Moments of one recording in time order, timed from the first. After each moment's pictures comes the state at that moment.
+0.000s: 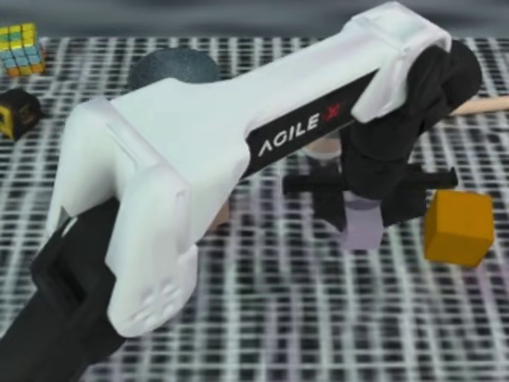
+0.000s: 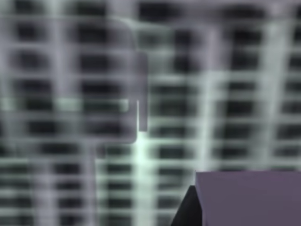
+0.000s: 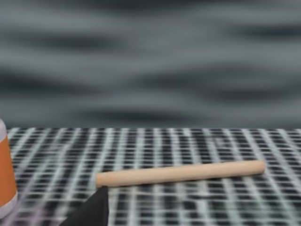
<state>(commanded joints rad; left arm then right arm) -0.92 2.50 2.37 -1.41 -0.02 -0.90 0.00 0.00 0.00 0.00 0.00 0.00</state>
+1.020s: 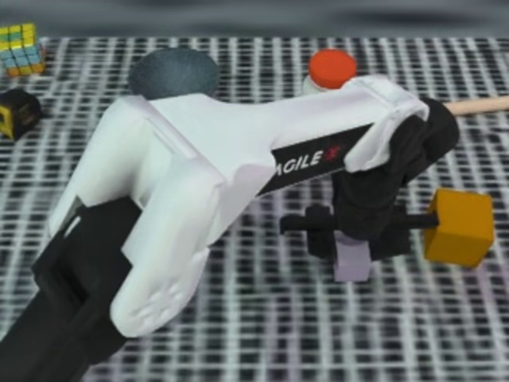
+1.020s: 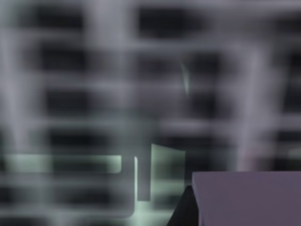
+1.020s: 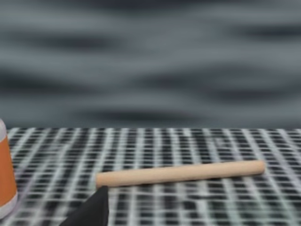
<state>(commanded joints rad) -0.92 2.51 2.11 -1.14 -0.02 -0.90 0.00 0.00 0.00 0.00 0.00 0.00</state>
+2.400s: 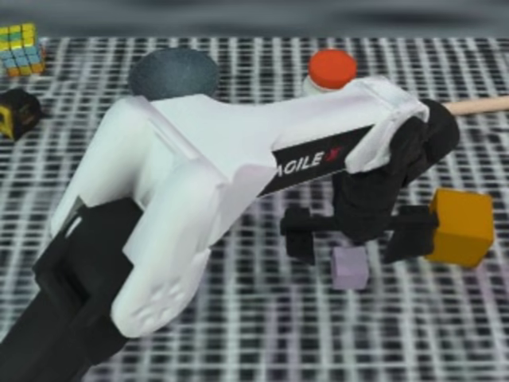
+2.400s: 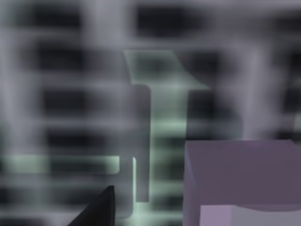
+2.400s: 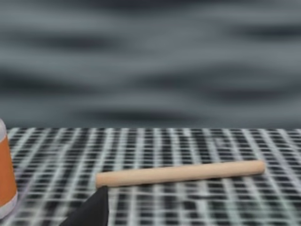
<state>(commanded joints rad) -0.92 2.51 2.11 -1.14 -0.02 -0.90 0.00 0.00 0.00 0.00 0.00 0.00</state>
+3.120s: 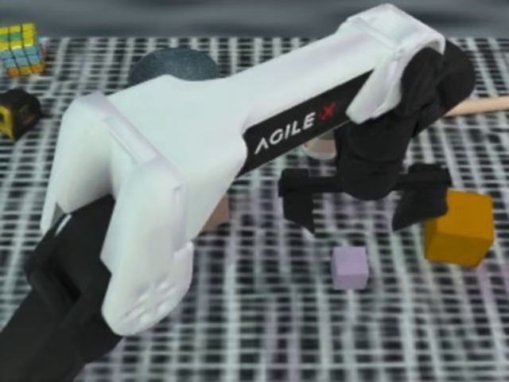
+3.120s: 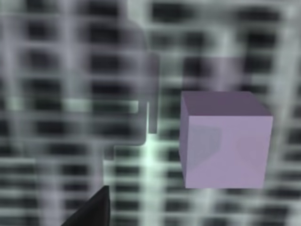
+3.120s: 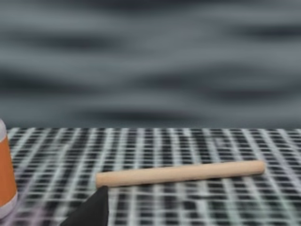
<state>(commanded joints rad) -0.90 2.48 2.34 -1.40 -0.02 -0.91 0.00 0.00 0.00 0.00 0.00 0.00</state>
